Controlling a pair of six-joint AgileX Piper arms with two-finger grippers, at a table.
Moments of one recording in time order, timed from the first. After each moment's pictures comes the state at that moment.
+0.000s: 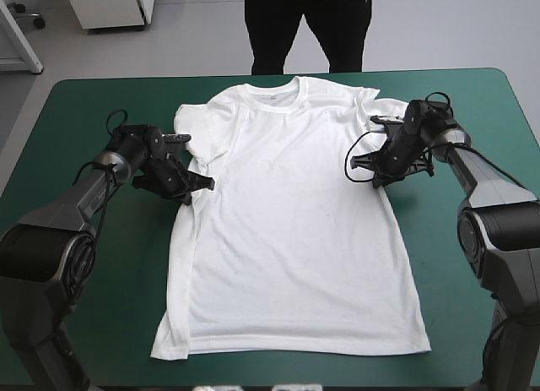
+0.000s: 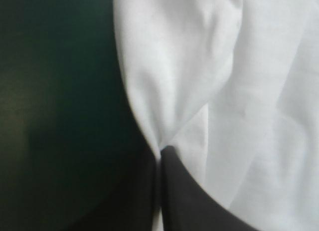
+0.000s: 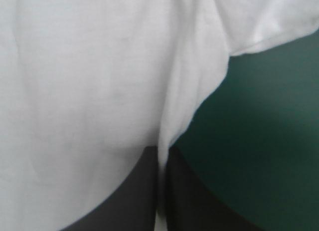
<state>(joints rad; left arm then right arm) -0.17 1.91 -1.45 -0.16 0.99 0.04 0.13 2.07 -1.68 0.23 1.08 -0.04</state>
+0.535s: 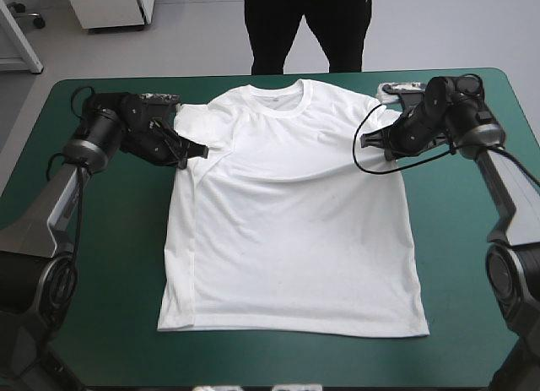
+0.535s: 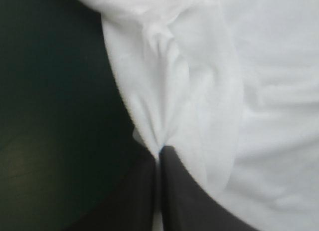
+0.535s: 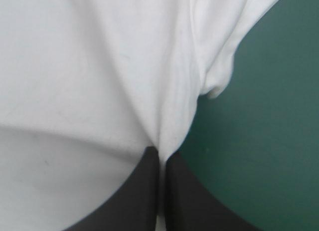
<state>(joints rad) -0.17 1.77 -1.64 -0.17 1.11 0.08 0.14 1.81 -1.71 0.16 1.13 -0.04</state>
